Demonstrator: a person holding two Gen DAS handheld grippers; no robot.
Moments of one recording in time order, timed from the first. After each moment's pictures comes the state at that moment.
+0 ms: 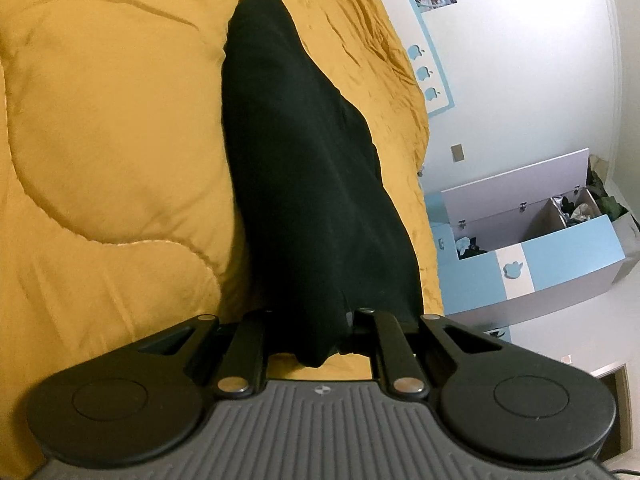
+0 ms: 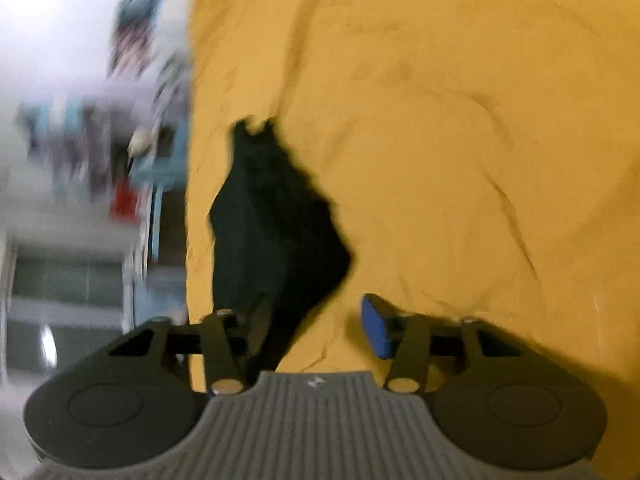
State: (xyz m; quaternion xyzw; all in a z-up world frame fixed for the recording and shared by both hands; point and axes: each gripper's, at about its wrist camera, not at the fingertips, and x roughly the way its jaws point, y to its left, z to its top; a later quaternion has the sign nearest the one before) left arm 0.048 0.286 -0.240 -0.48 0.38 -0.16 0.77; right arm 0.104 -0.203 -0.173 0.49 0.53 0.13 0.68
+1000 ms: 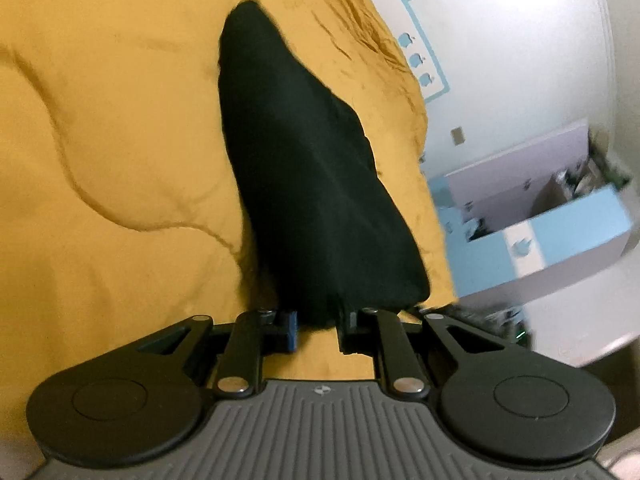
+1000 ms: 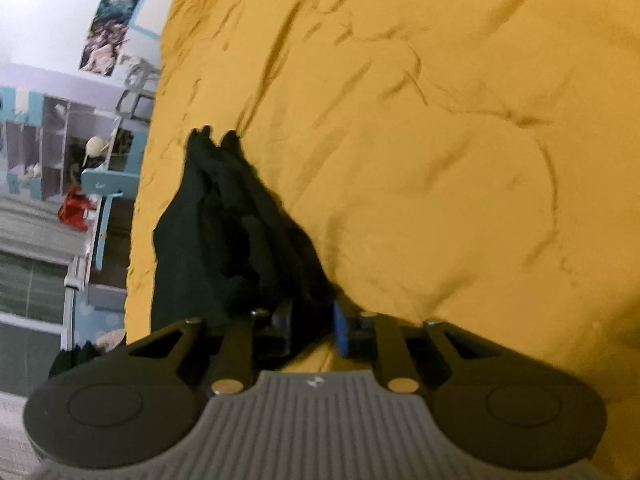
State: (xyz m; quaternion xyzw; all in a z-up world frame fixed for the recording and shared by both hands) left arm 0.024 0.297 -0.208 -0.42 0.39 -0.16 0.81; right arm 0.126 -0.174 -0.157 0.39 0.52 0.11 0.75
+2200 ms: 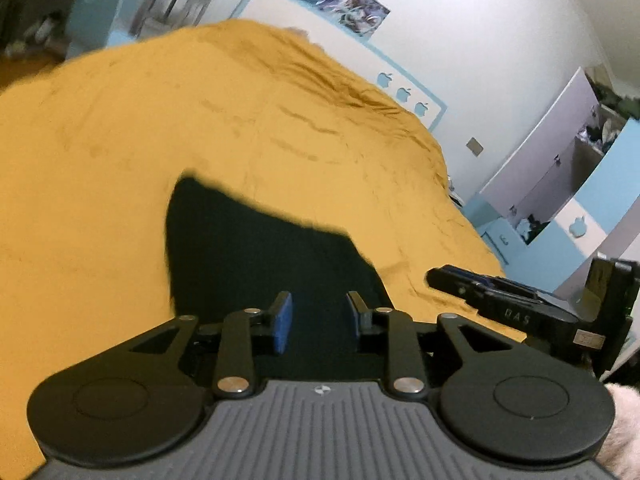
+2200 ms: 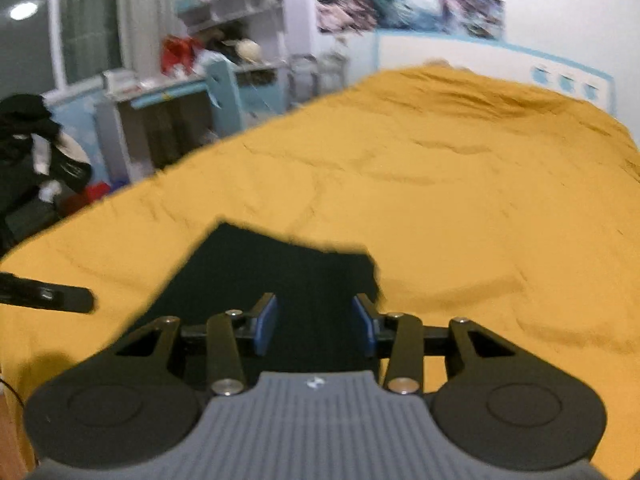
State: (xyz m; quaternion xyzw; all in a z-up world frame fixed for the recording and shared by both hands) left arm 0.140 0.288 -0.123 -0.25 0.30 -0.10 0.91; right arm 0.212 -0.002 -0.049 -0.06 0.32 0.30 0.90
